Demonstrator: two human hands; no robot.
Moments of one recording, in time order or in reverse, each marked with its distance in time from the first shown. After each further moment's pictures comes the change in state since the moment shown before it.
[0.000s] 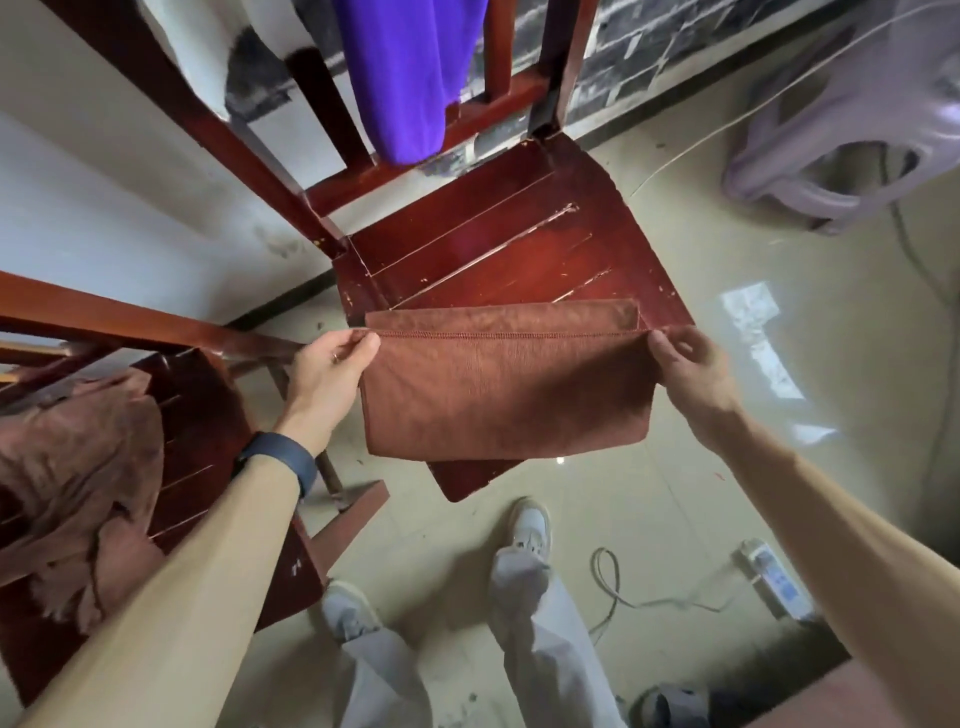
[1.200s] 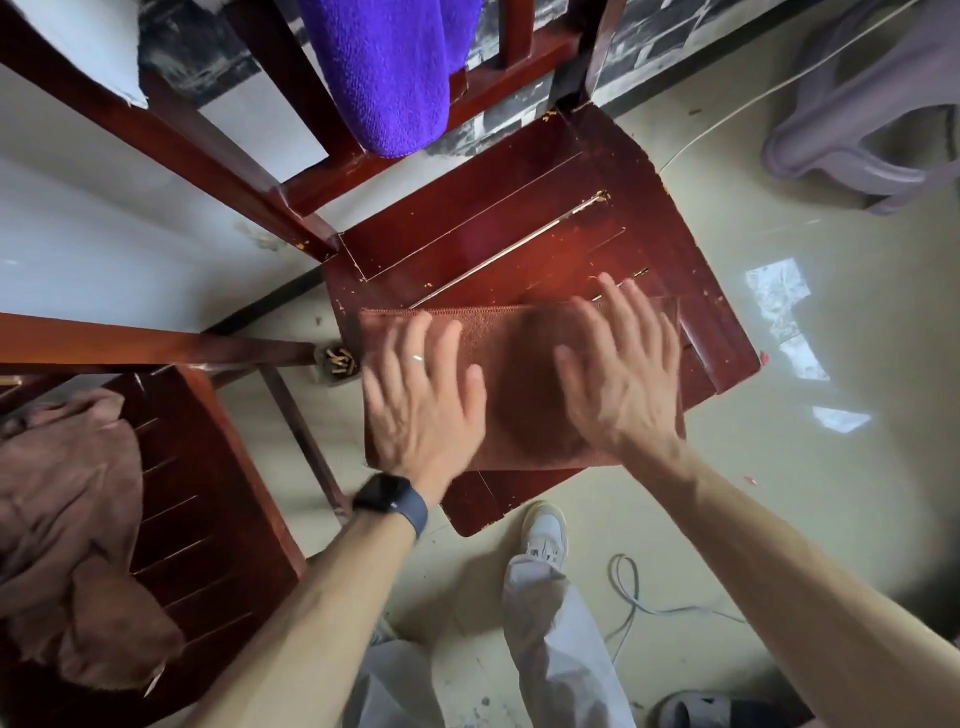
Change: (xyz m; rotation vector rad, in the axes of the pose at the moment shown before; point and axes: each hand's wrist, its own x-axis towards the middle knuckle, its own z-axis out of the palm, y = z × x) left_hand -0.012 -0.014 0.099 0.974 0.275 0.579; right_hand -0.003 -0.002 0.096 -0.873 0.105 -0.707
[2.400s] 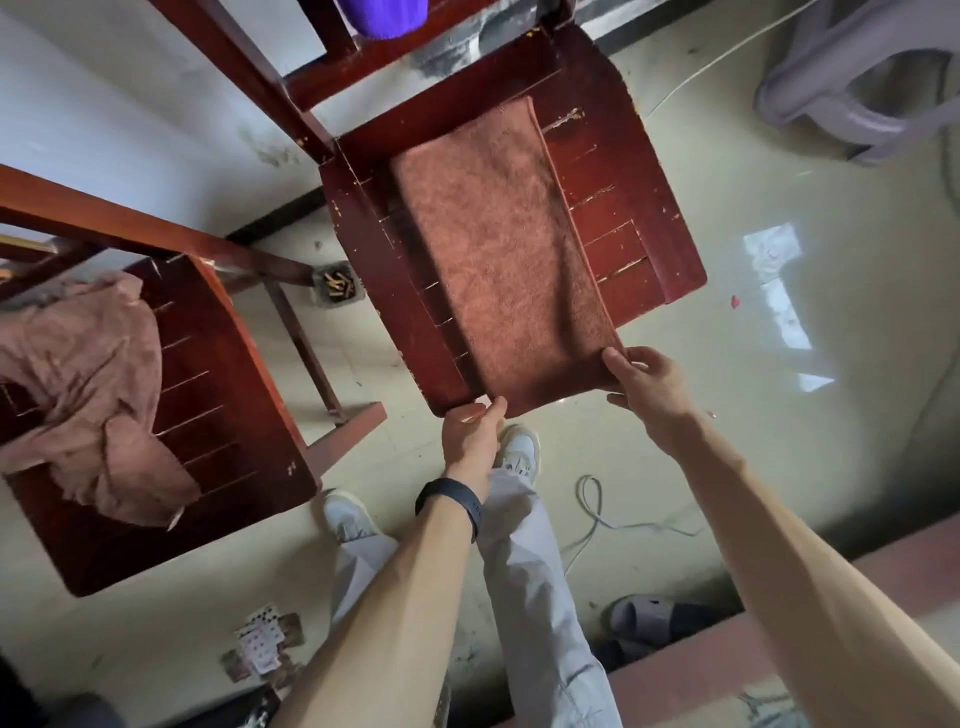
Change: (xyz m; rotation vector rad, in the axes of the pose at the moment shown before) left_hand -0.139 0.080 0.002 -1.282 -0.477 -1.241; right_hand -0.097 0.063 -0.036 1.014 -0.411 0.909
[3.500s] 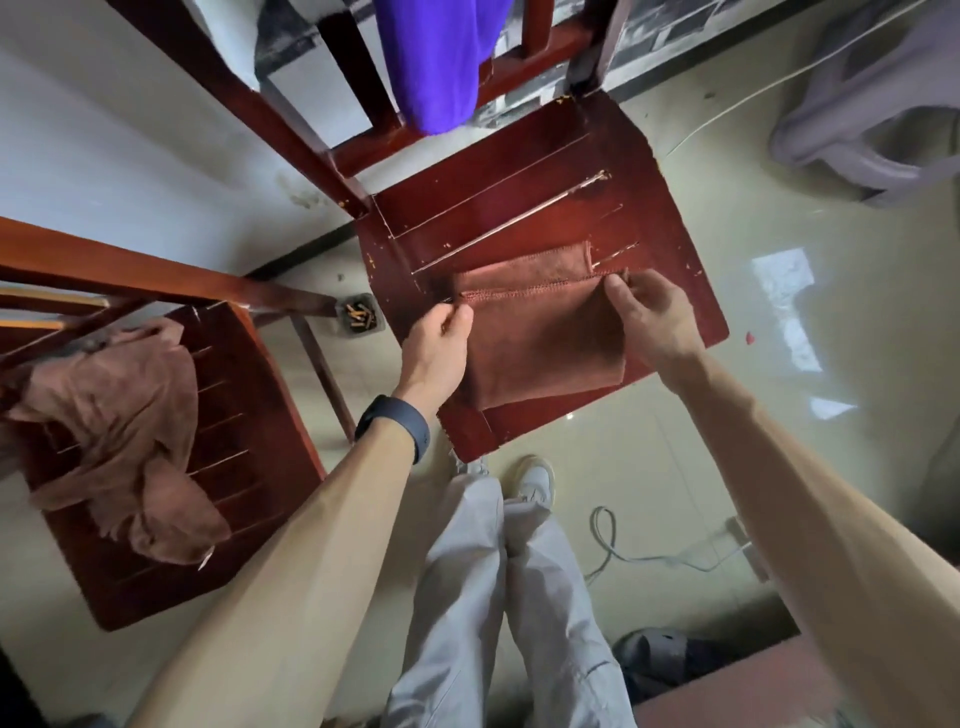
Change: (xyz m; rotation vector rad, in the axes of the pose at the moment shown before) left_hand 0.020 0.174 -0.028 0.547 -0.043 0.527; right_hand 0.024 -0.129 0.036 -0.347 0.070 -0.426
